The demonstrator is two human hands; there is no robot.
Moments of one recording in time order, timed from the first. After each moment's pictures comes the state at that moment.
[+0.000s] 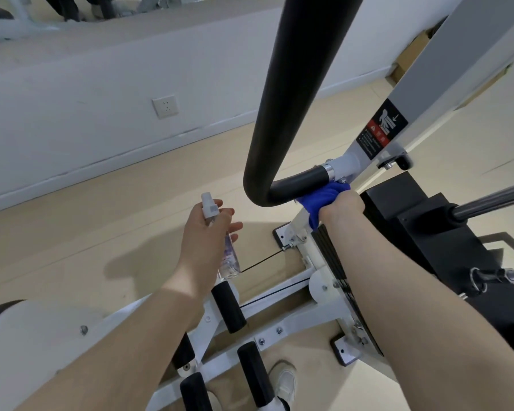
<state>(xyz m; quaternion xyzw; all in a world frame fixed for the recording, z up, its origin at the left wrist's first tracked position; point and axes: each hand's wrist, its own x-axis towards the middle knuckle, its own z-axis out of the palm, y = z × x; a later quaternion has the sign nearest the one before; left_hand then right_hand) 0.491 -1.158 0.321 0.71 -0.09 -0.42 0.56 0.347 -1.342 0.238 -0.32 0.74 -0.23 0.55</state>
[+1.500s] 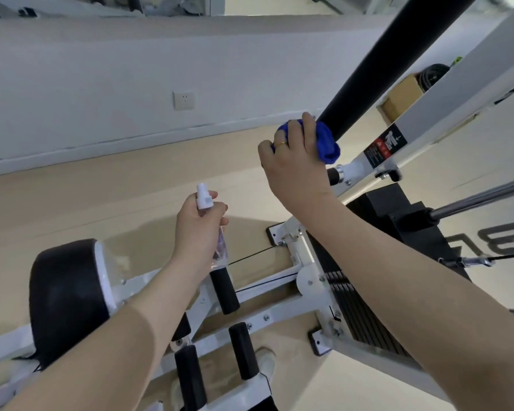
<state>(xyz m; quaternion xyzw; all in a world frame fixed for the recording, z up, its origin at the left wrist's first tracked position) 0.521 -1.085 0.361 0.71 -0.04 -0.38 0.59 0.448 -1.214 0.411 -0.89 0.27 0.04 -0.36</state>
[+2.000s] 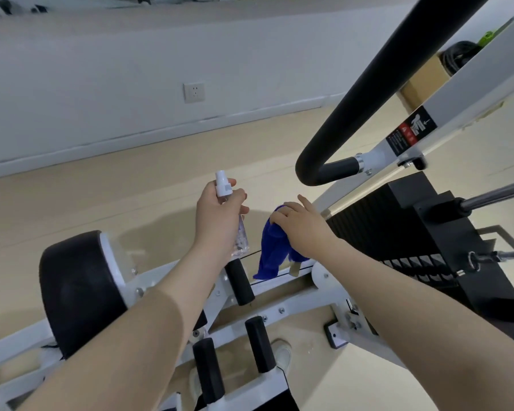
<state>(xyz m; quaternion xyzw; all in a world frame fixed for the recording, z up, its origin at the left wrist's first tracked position) 0.524 -1.096 0.353 0.71 -0.05 -0.38 0.59 0.401 -1.203 0.302 -0.95 0.20 0.25 0.02</state>
